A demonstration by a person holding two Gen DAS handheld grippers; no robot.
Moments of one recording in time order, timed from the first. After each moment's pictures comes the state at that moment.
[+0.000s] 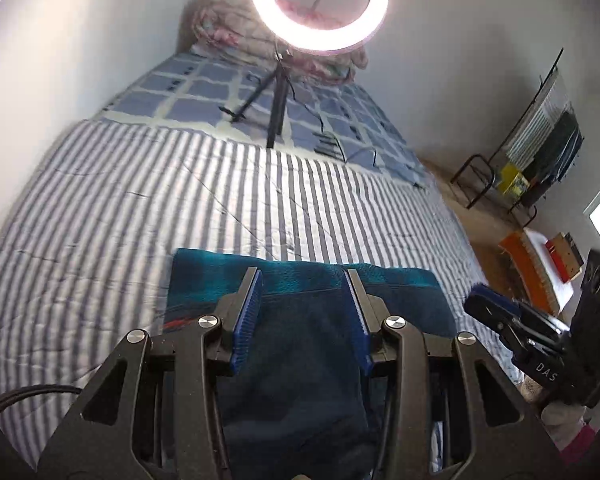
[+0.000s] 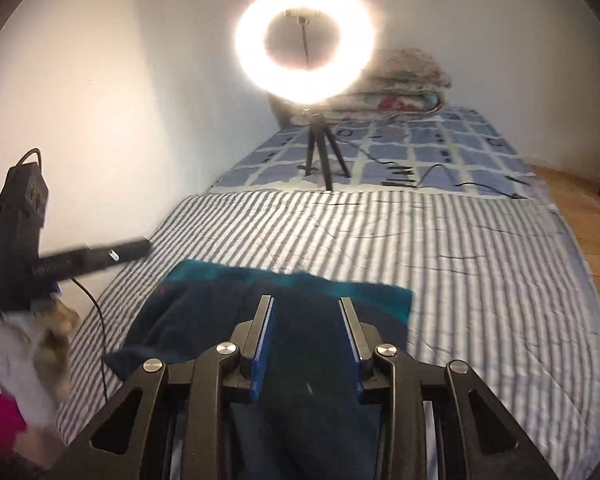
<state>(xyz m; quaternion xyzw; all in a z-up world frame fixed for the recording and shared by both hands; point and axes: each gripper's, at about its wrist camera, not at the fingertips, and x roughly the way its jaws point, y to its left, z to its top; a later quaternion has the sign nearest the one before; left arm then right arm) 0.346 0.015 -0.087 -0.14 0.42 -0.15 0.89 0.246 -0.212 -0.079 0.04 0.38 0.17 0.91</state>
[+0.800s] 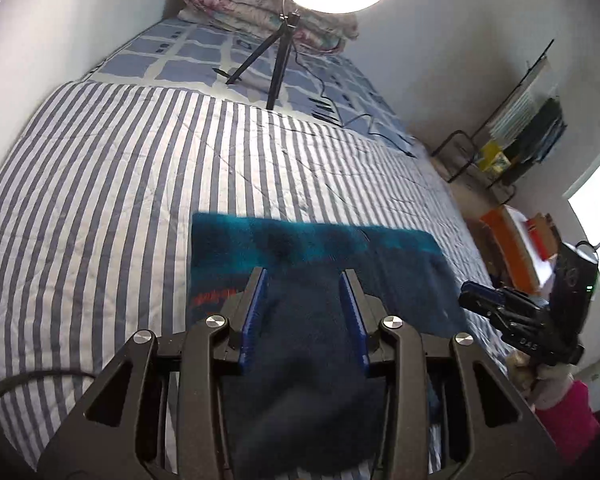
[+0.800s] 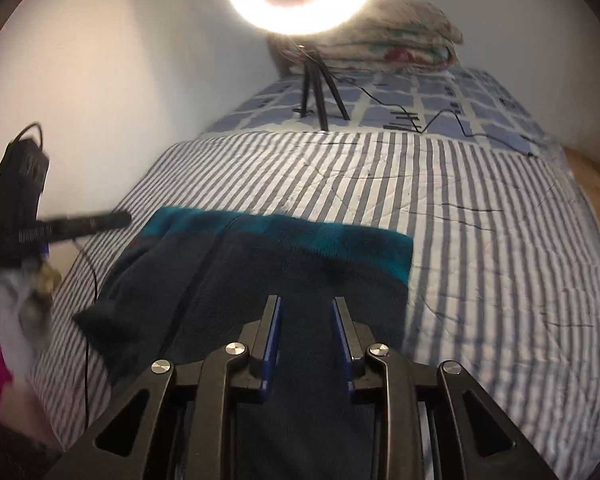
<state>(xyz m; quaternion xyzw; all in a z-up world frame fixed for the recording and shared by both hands) 0.339 0.059 -0.121 -0.15 0.45 -0.21 0.85 0.240 -0.228 -0.134 0.01 0.45 0.19 0.87</state>
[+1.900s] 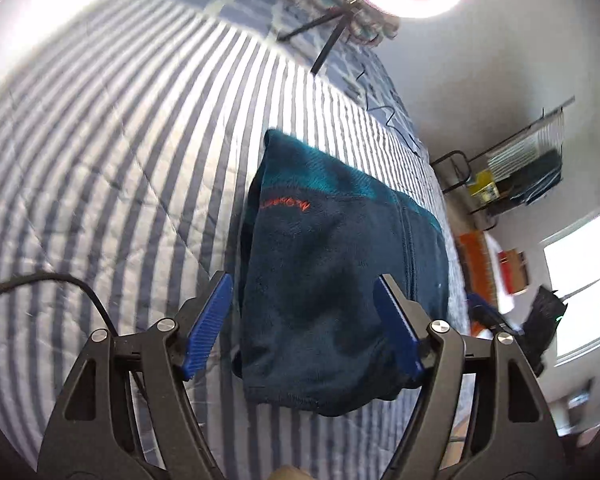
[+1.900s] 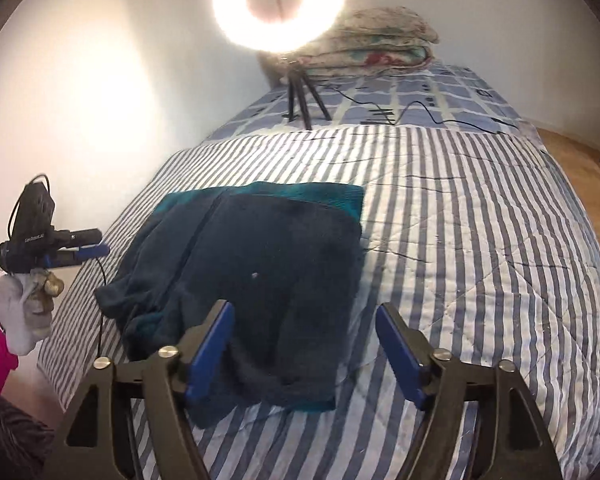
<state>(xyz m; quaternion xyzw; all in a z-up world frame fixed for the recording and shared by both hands) 0.314 0.125 -0.163 -0.28 0.51 -0.19 0.79 0.188 -0.278 -0.138 0.05 0.43 0.18 0.88</state>
